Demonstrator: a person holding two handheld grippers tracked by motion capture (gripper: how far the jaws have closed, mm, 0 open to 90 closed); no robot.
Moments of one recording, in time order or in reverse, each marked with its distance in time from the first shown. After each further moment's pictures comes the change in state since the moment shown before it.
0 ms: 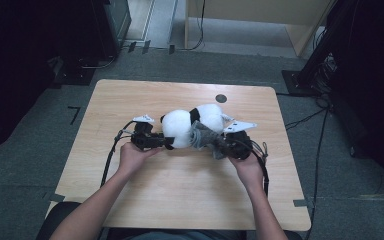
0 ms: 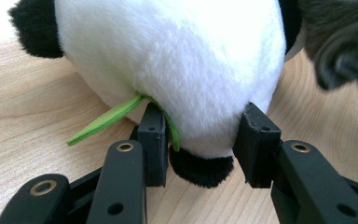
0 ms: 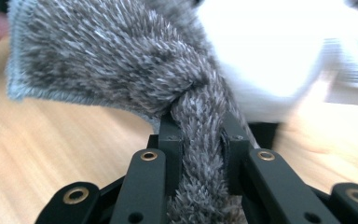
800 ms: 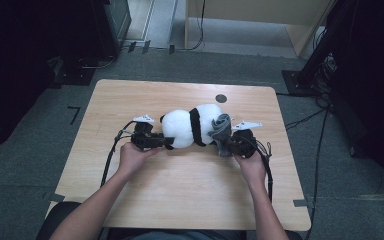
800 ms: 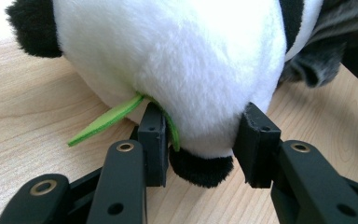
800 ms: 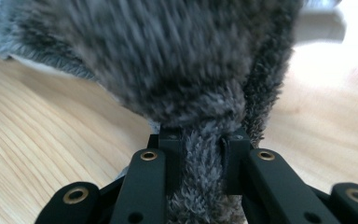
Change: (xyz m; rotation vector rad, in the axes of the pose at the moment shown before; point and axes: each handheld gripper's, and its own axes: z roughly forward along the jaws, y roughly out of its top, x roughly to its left) left arm 0.001 -0.001 0.001 0.000 0.003 0.000; right arm -0.034 -0.024 0.024 0.053 -0.050 0.136
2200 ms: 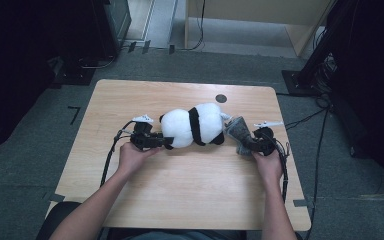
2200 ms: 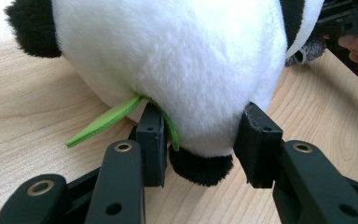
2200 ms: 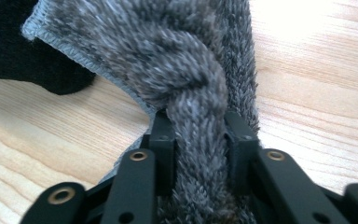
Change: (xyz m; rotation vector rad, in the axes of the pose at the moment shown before) left arm 0.001 0.000 -0.002 0.000 0.003 0.004; right arm -0.074 -0.028 0.000 0.088 -0.118 0.182
